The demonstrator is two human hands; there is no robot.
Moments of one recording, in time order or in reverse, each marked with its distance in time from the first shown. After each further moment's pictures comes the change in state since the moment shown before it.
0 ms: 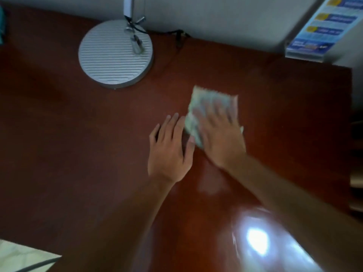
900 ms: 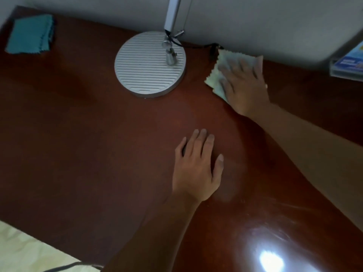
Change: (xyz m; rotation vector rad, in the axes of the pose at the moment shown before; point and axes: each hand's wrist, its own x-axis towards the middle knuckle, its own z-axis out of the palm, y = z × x) left_hand 0.001 0.002 0.000 0.000 -0.042 -0.020; right_hand 0.154 0.033 -0.020 0.003 0.080 0.024
